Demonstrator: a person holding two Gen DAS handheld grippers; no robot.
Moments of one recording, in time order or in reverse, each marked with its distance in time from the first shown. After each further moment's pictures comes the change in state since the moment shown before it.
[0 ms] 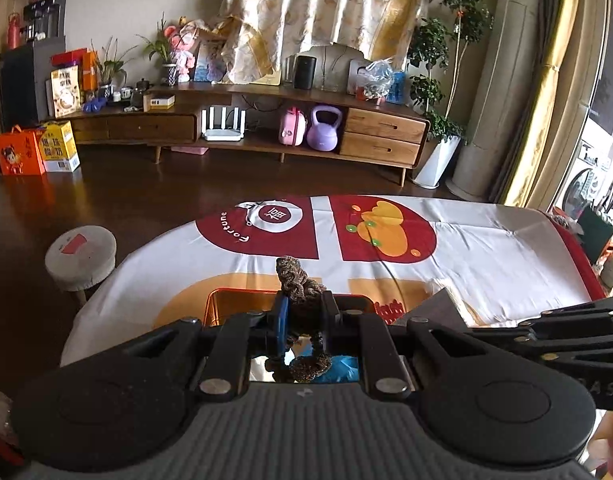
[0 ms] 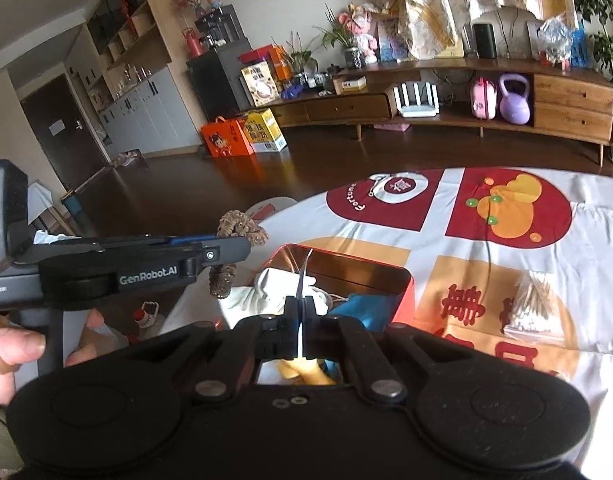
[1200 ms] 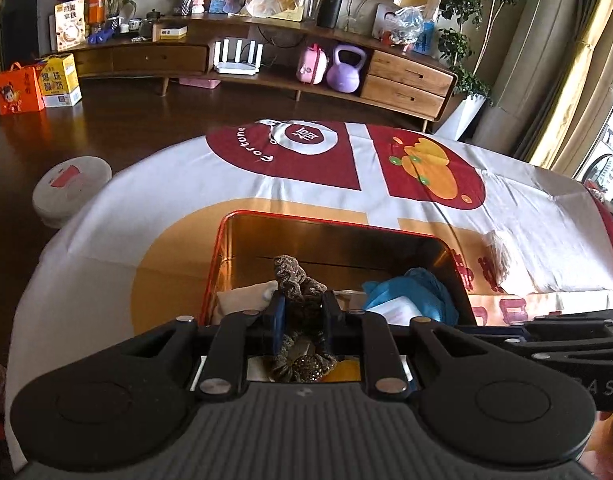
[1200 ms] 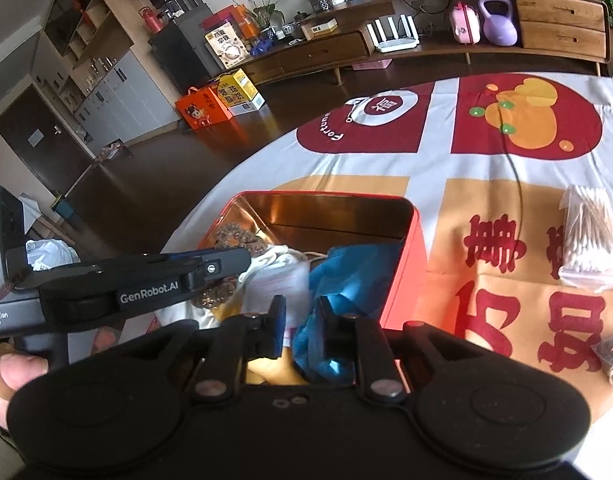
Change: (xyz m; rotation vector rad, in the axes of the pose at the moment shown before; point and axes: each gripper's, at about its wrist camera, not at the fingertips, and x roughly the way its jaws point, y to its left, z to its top) left arm 0.090 0.043 -0.038 -0.065 0.169 0.018; right arm 0.079 -0.038 -0.026 0.152 0.124 0.006
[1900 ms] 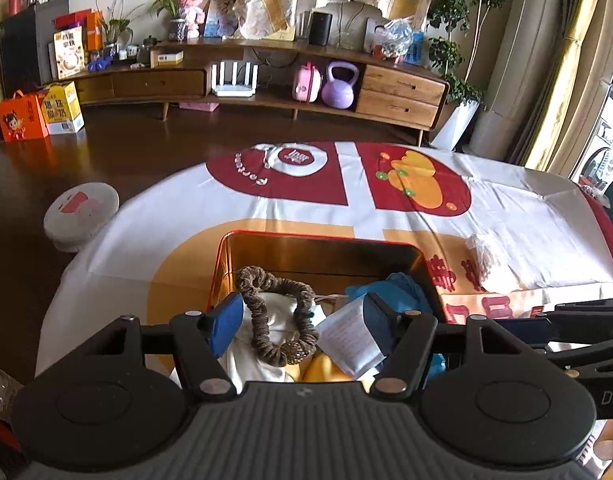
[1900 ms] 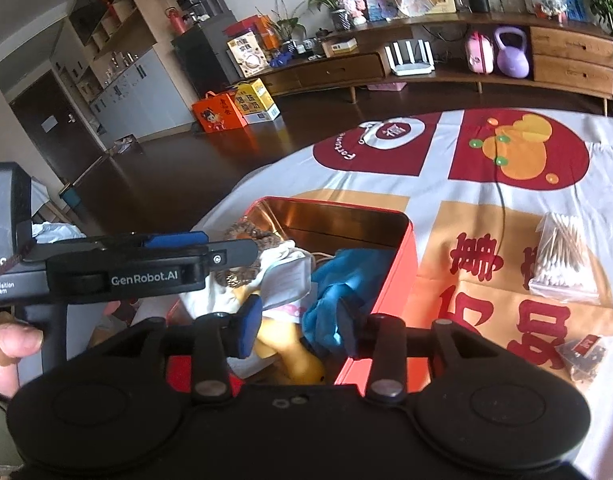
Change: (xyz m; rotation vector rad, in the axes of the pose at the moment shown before) left arm -0.040 -0.019 -0.002 0.051 -0.059 0.016; right arm -0.043 0.013 -0.008 -0.093 -0.041 0.009
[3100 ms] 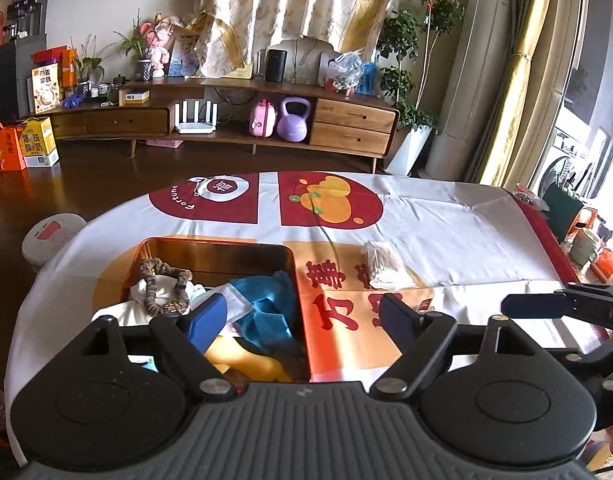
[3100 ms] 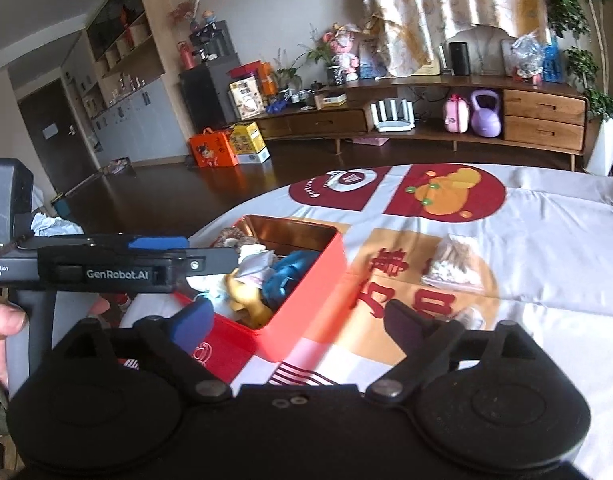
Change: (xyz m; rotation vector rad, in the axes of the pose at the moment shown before) left arm -0.078 -0.096 -0.035 0.037 -0.111 -0.077; right arm -0.122 -0.024 -0.051 -0.090 -0.156 -0.074
